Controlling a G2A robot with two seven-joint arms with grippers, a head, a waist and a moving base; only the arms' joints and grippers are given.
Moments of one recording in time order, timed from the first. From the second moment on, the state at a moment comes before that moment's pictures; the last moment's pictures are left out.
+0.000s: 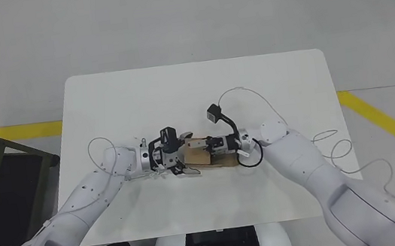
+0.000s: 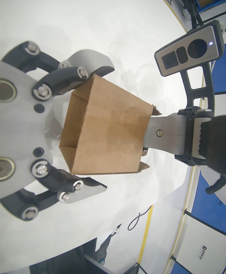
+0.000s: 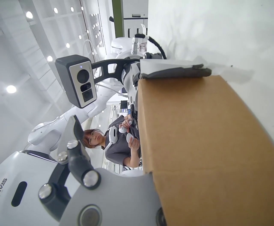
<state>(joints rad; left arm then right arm) 0.94 -1.02 -0.71 -1.03 1.57 -0.91 0.67 -0.73 -1.49 0.65 -0.56 0.61 -0.60 1.22</state>
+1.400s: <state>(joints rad) 0.95 -1.03 -0.74 -1.02 1.57 -0.92 0.65 -0.75 -1.48 0.68 -0.59 0.66 -0.57 1.25</state>
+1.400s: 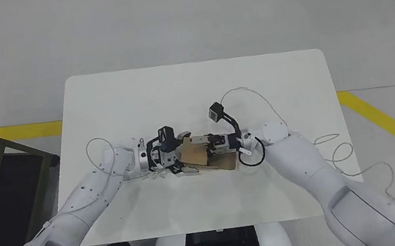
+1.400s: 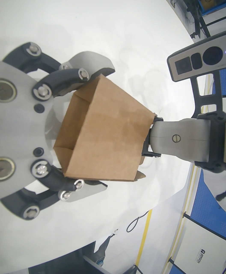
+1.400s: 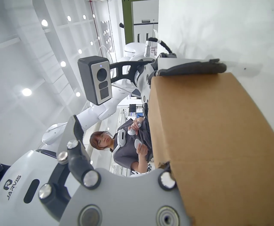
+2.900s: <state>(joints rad) 0.96 -1.04 -0.78 -1.00 1.55 -0.92 0.65 -1.05 -1.26 0.91 -1.09 0.18 -0.48 0.93</state>
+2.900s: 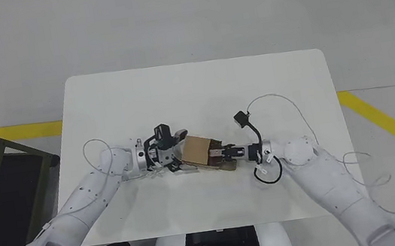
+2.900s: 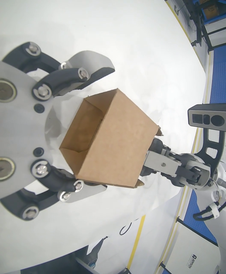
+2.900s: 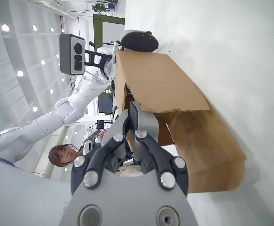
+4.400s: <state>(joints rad) 0.98 -1.03 -0.79 -1.03 1.58 -0.93 0.64 -0.77 -1.42 0.73 -0.65 0.43 -0.51 1.09</state>
